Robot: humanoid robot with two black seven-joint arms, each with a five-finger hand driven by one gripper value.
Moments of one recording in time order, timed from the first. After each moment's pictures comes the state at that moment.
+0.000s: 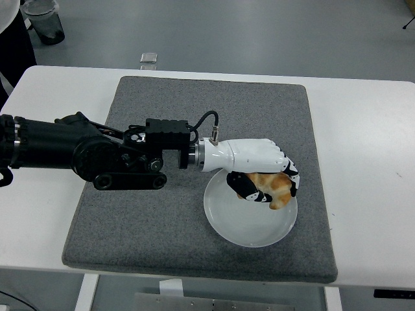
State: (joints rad) left arm -1.33 0.23 0.37 -1.21 1.13 0.35 -0.52; right arm 0.09 0.00 -0.14 0.13 0.04 -0.03 -0.06
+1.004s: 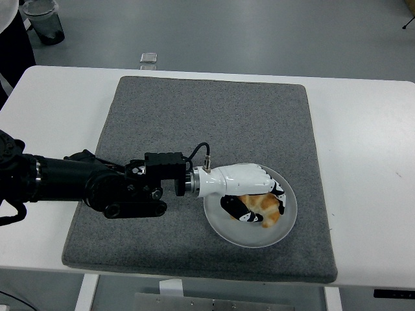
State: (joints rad) left arm -1.16 0.17 0.35 -1.09 1.14 0.38 -0.52; right arm 0.09 0.00 -0.14 0.13 0.04 -0.03 -0.06
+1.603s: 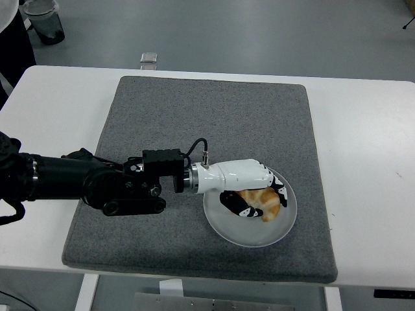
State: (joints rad) left arm -1.16 0.18 0.33 -1.10 1.13 0.38 -0.52; right arm 0.10 0.00 -0.14 0.13 0.04 -0.03 -0.06
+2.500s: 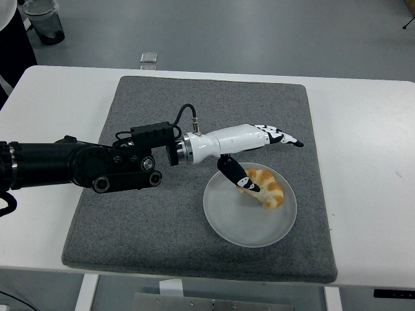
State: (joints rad) left arm -1.18 0.27 0.13 -1.14 0.99 0.27 -0.52; right arm 0.09 0.00 -0.15 0.13 0.04 -0.03 -0.06
